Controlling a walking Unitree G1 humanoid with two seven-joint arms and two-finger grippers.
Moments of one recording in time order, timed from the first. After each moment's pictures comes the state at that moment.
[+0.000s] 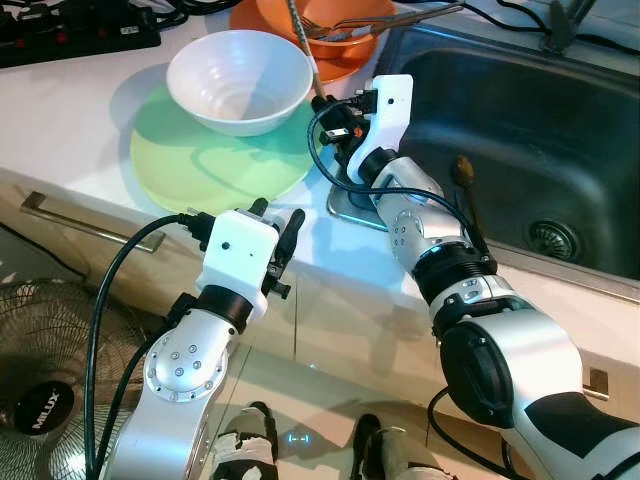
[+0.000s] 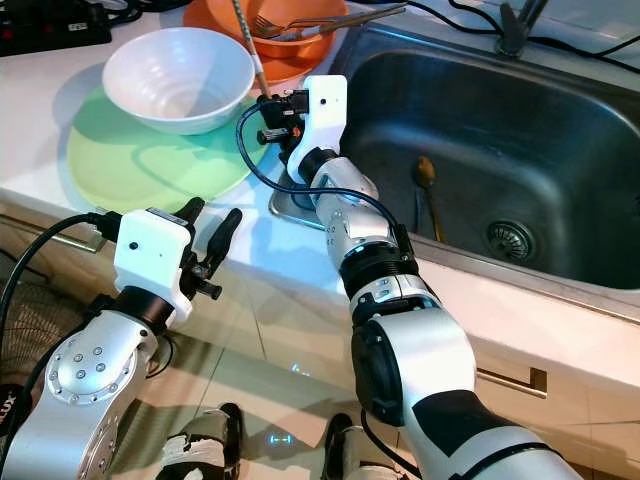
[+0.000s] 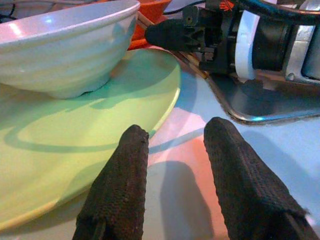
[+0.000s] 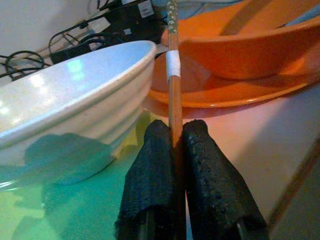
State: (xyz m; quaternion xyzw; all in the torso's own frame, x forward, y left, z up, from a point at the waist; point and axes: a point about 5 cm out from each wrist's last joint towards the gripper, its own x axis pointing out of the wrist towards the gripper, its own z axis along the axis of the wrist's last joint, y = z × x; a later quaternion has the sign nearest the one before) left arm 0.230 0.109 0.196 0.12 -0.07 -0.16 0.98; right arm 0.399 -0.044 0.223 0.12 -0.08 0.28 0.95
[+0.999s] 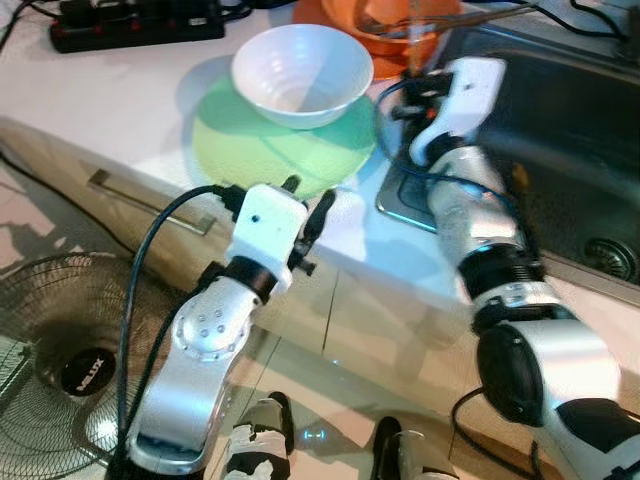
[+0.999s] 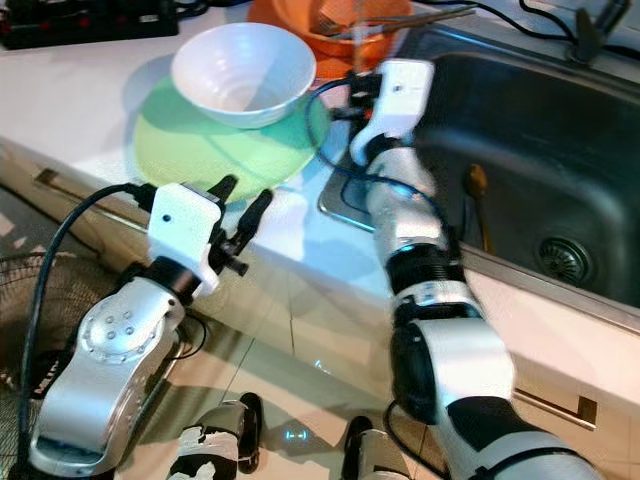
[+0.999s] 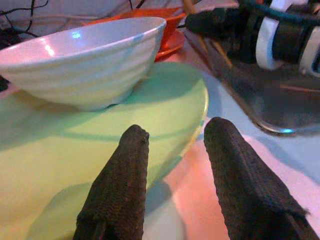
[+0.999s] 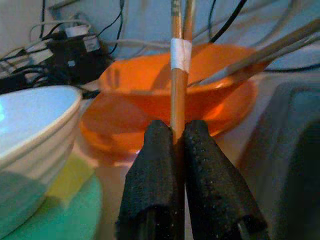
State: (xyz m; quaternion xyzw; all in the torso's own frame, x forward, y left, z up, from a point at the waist) left arm 0.255 0.089 0.204 0.11 -0.11 -0.22 0.96; right arm 0.406 -0.124 0.243 0.08 -0.16 0.10 0.98
